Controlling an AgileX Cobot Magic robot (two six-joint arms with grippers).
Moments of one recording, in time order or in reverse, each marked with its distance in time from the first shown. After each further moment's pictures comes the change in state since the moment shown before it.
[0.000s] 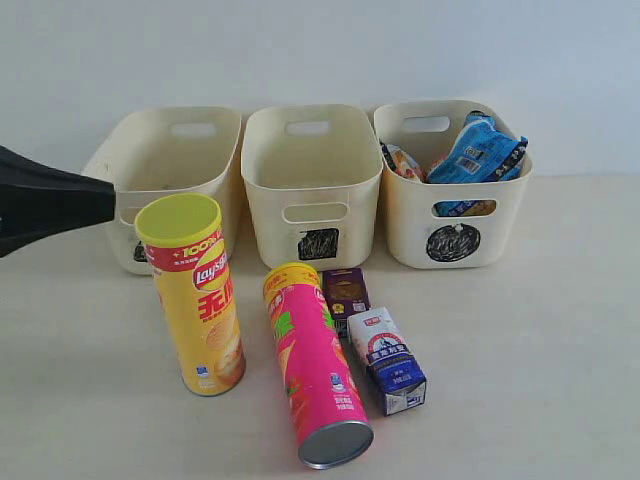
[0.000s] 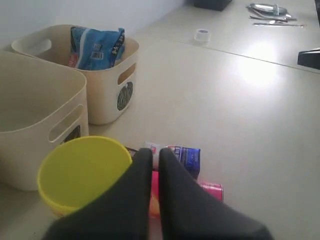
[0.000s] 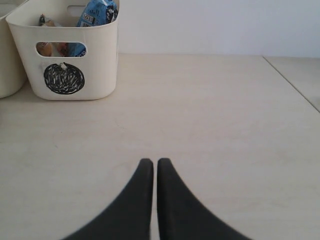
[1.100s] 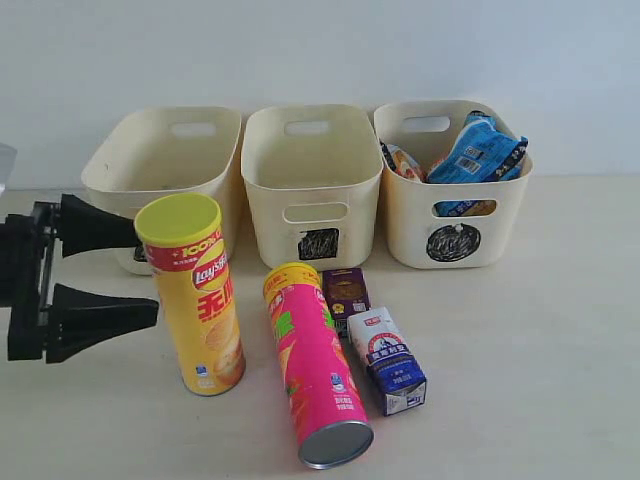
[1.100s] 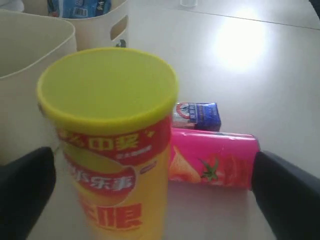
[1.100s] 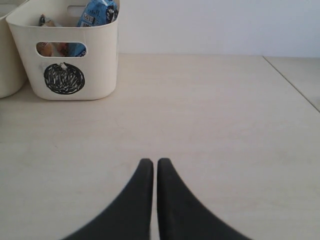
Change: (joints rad) left arm 0.001 0.401 -0.002 -0.080 -0.017 0.450; right arm 0.000 0.000 0.000 0.000 0.000 0.000
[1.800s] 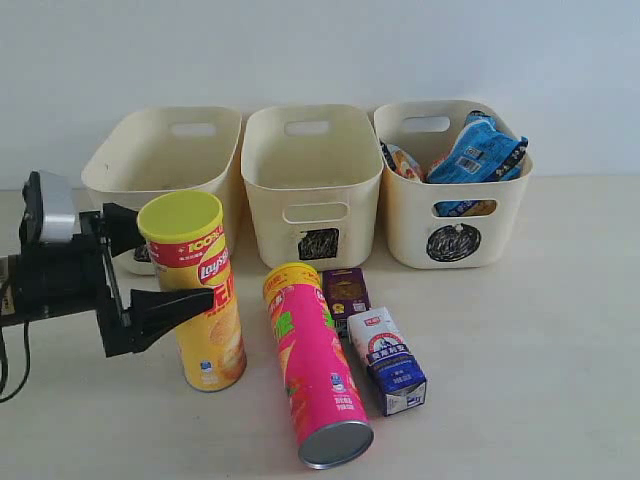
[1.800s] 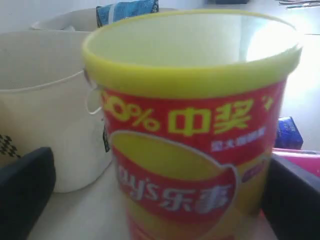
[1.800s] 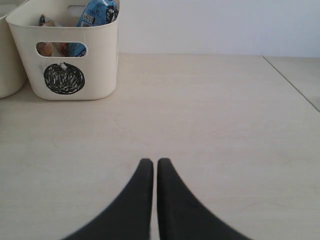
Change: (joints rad) left arm -0.109 0.244 -0.007 -0.375 0.000 0.398; right arm 0.000 0.000 0.000 0.000 0.000 0.000
